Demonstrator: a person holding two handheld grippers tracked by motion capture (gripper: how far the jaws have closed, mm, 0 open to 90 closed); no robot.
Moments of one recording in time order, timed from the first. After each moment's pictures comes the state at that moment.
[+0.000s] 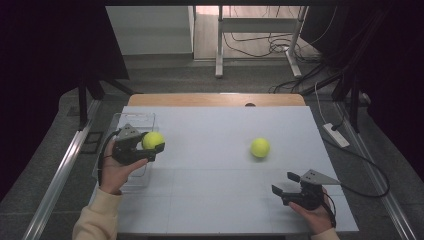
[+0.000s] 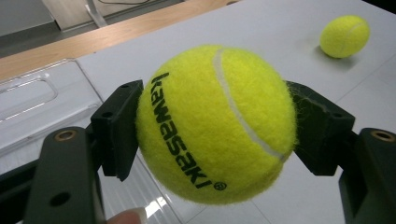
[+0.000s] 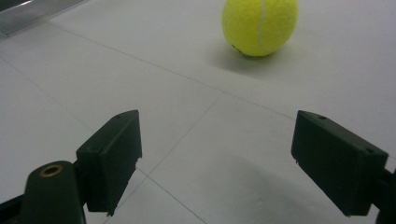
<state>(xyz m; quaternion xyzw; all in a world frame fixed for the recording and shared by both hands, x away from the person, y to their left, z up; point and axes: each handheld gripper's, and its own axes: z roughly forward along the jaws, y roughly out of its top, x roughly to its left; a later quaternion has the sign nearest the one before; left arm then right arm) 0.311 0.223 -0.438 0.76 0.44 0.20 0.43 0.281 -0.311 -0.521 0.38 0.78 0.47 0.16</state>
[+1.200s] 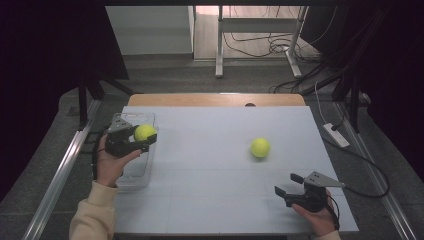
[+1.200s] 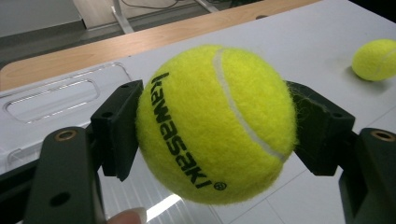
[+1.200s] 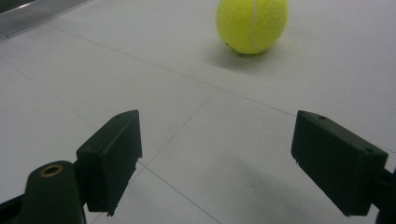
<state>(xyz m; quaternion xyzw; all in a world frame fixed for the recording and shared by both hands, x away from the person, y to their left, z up) 0.326 0.244 -0.433 0.73 0.48 0.22 0.43 0.275 -0.318 -0.519 0.39 0.77 0.47 0.17</state>
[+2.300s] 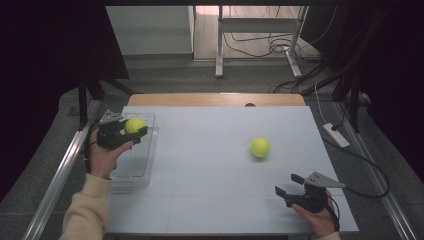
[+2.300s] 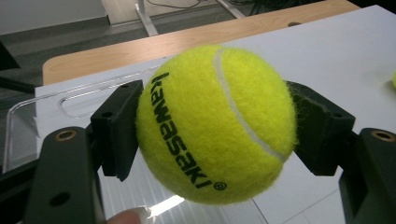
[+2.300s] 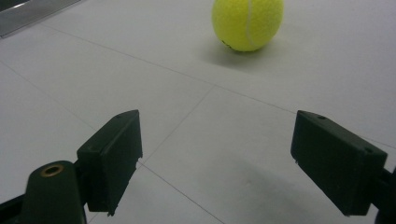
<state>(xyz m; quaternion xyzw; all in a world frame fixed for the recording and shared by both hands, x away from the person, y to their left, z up) 0.341 0.268 -0.430 0.71 0.51 0.23 0.42 0.274 -0.319 -0.521 0.40 0.77 0.47 0.17</state>
